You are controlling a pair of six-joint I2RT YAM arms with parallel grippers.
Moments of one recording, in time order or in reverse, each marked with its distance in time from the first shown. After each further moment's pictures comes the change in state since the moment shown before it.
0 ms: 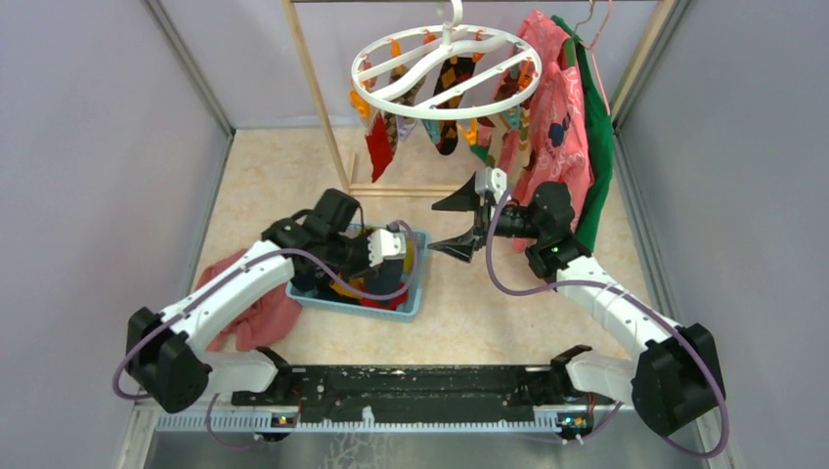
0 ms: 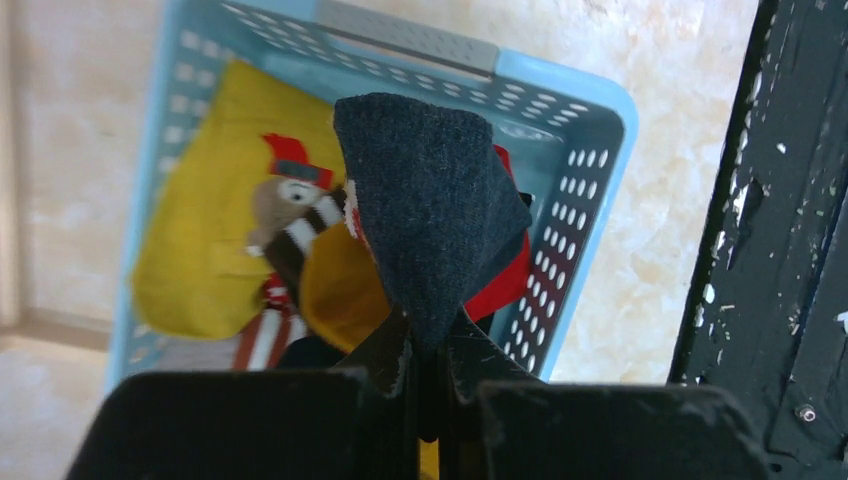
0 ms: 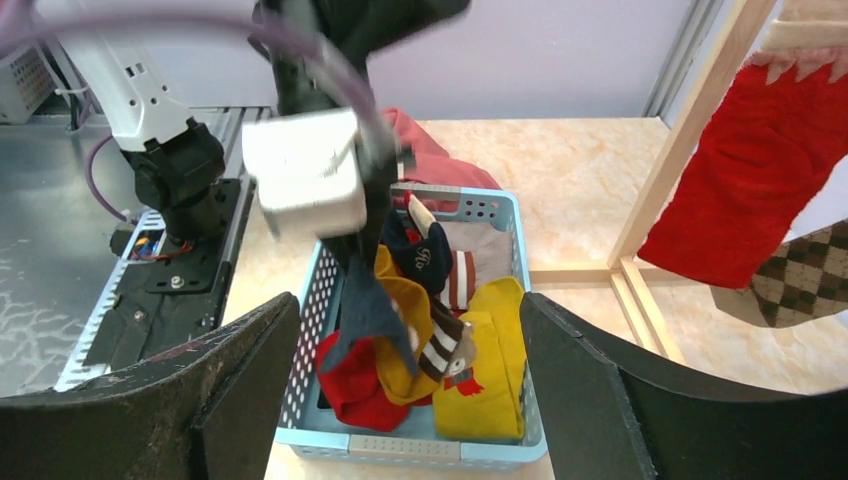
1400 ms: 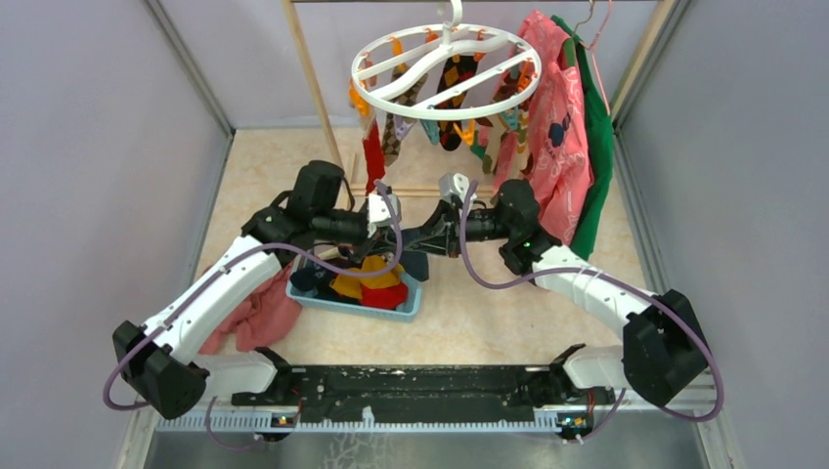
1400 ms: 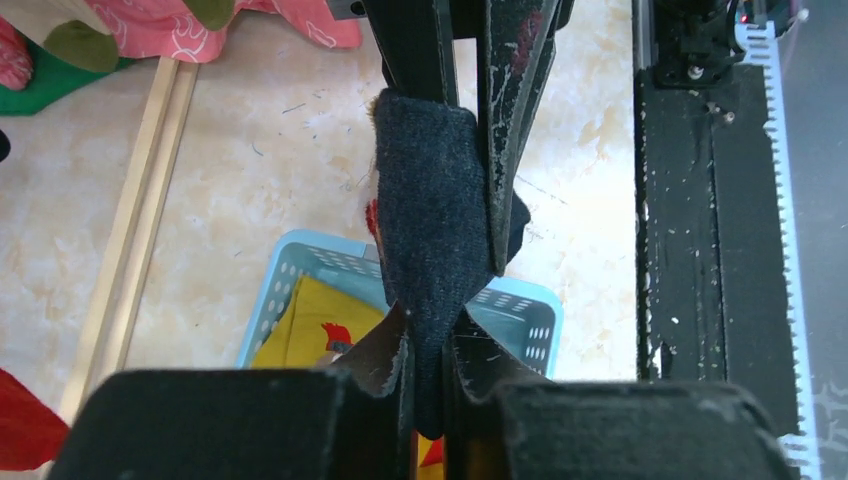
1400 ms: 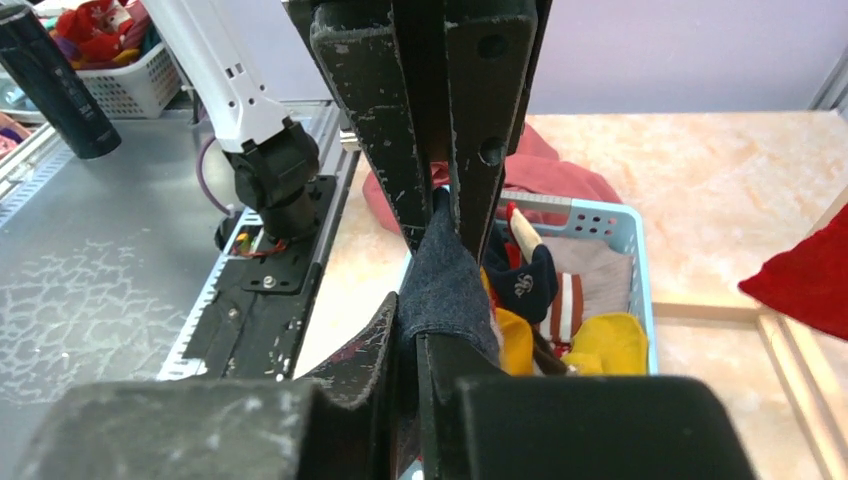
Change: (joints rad) left arm 0.001 0.008 0.127 0.182 0.273 -0.192; right arm 0.164 0.148 0.071 0.022 -0.040 0.071
